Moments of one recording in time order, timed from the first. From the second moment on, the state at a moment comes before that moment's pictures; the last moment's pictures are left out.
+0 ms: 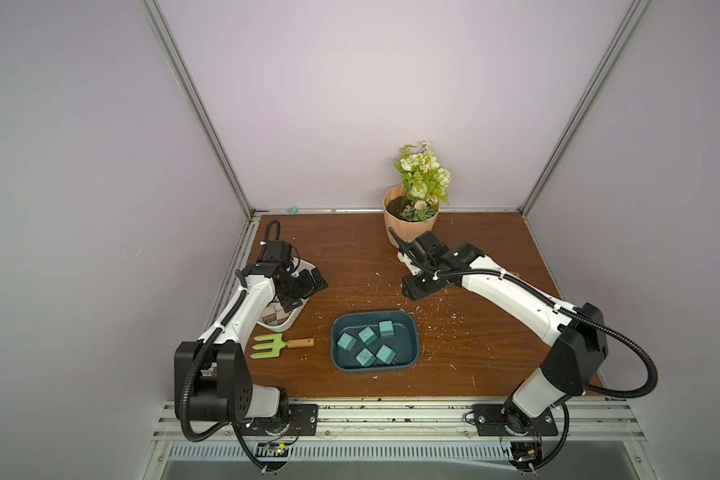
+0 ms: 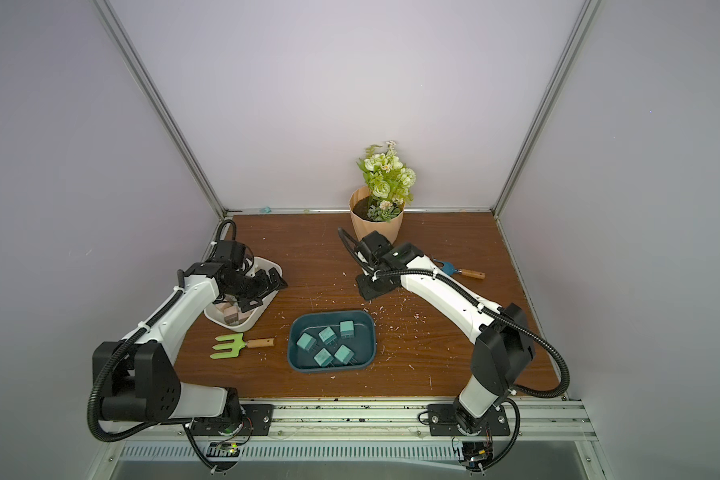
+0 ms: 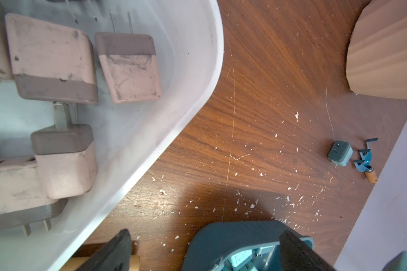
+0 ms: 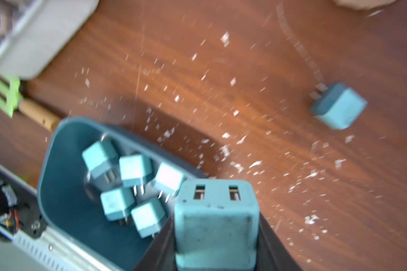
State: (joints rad) left arm -0.02 1.39 1.03 -0.80 0.38 -0.55; right arm 0.77 1.64 1.46 -0.99 -0.06 0.27
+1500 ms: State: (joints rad) left arm -0.02 1.39 1.03 -0.80 0.38 -0.55; right arm 0.98 1.85 1.34 -0.96 -0.02 0.26
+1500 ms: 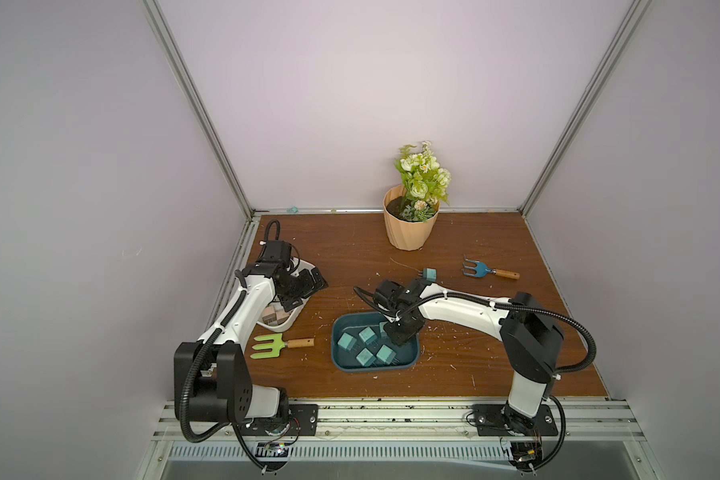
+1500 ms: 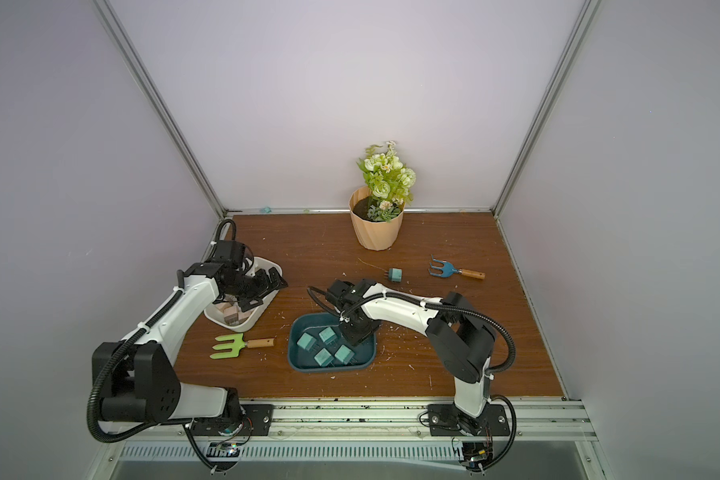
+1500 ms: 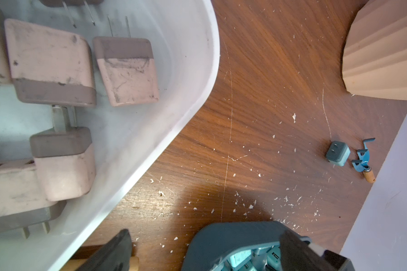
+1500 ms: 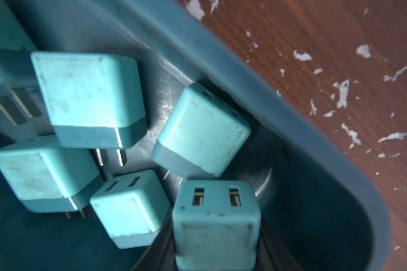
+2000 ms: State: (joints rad) left arm -0.02 1.39 1.03 -0.80 0.38 -0.54; right arm 0.99 1.92 1.42 -1.00 -0.01 0.22
